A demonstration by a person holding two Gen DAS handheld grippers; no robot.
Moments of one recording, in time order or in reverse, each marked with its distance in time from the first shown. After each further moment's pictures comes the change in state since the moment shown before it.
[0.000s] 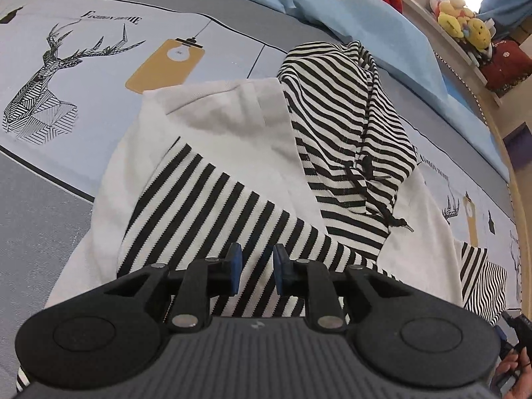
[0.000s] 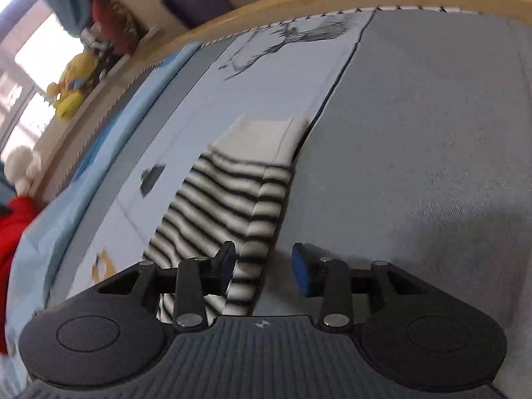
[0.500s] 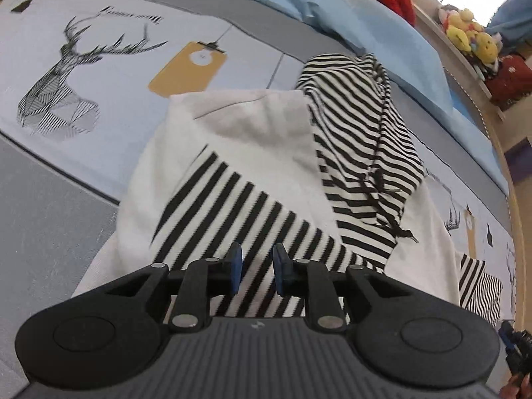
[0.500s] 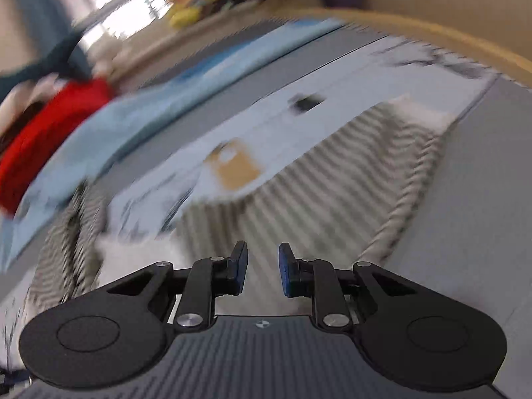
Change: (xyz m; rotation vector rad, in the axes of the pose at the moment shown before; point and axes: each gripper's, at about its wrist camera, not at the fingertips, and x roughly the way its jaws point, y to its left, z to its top) left arm -0.010 0.018 0.006 -0.040 -0.008 -0.004; right arm -0.086 0.127 -0.103 -0.411 0.062 0.092
